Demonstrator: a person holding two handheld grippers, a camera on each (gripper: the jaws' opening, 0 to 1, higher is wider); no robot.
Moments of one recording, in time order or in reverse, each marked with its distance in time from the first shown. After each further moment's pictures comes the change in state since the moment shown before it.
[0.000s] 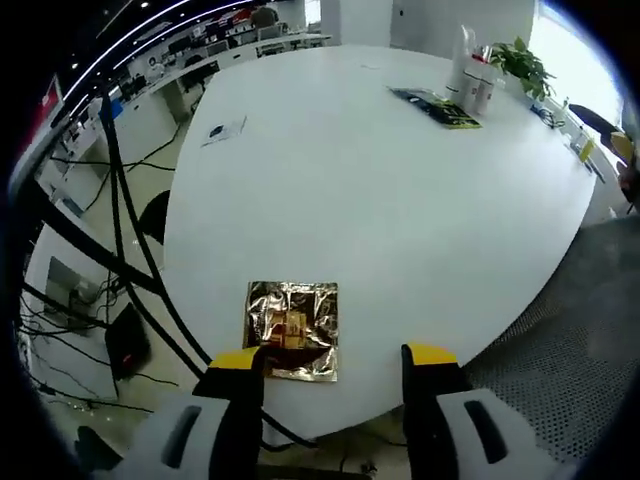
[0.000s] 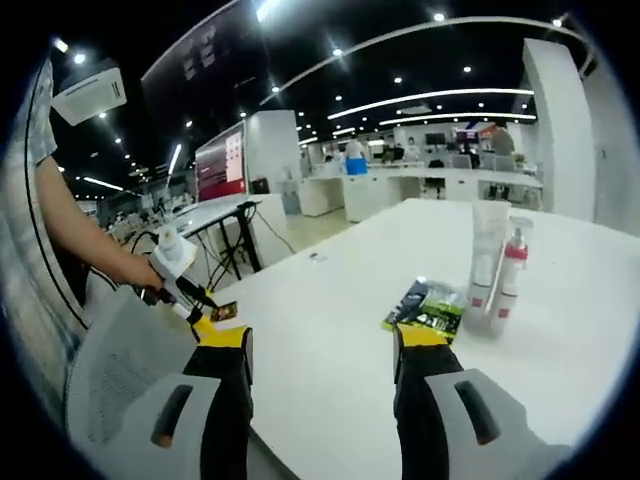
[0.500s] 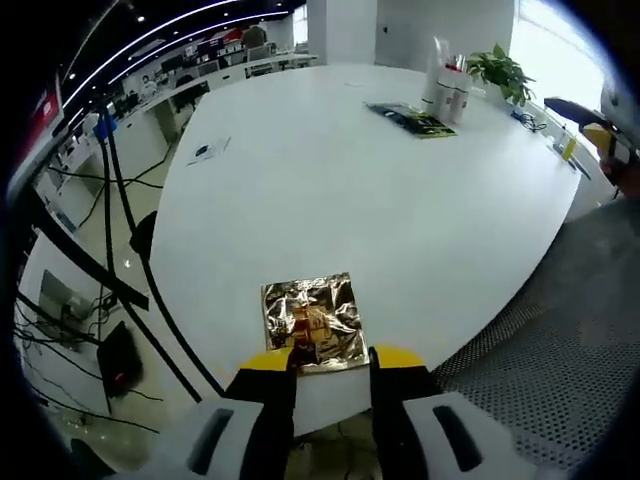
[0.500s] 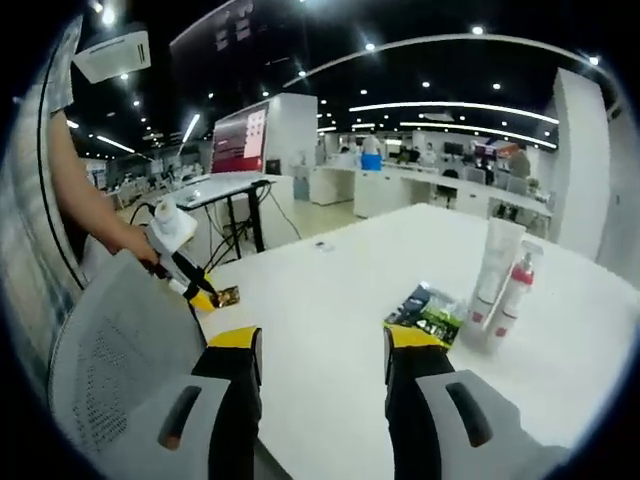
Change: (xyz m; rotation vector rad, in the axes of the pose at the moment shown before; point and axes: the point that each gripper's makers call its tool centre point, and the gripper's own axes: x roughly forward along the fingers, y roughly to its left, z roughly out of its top) left arm -0.002 -0.020 0.000 0.021 -0.068 -0.044; right arm 0.000 0.015 -0.007 -0.163 0.055 0.030
